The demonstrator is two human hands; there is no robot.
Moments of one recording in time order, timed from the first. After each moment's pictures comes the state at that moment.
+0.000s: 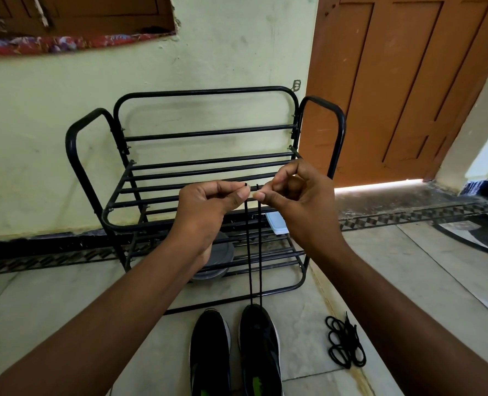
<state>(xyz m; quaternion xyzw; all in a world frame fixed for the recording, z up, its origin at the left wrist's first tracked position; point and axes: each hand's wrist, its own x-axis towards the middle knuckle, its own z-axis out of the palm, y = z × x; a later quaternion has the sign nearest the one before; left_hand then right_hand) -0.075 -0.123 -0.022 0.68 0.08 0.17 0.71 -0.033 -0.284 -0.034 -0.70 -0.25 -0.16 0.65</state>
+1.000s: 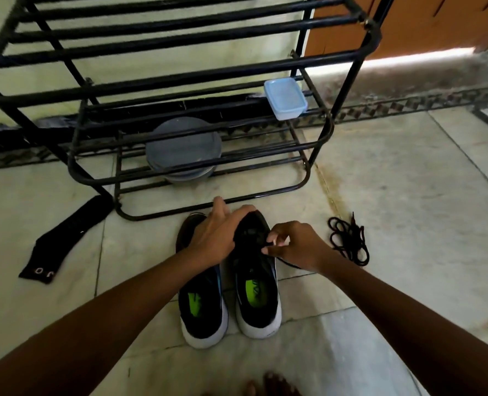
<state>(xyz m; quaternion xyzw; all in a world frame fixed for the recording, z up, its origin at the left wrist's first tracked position) -0.060 -0.108 -0.335 0.98 -0.04 -0.14 0.16 -0.032 -0.326 -0.340 -0.90 -0.18 0.24 0.32</state>
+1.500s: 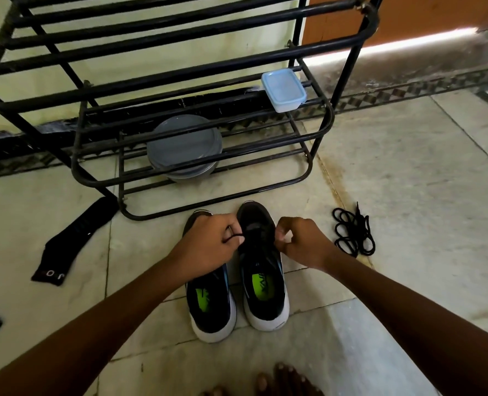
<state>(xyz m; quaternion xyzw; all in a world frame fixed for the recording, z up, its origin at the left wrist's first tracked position) -0.095 -0.091 -0.293 0.94 -0.02 -0.12 0.33 -0.040 -0.328 -0.354 -0.90 -0.17 0.21 0.34</state>
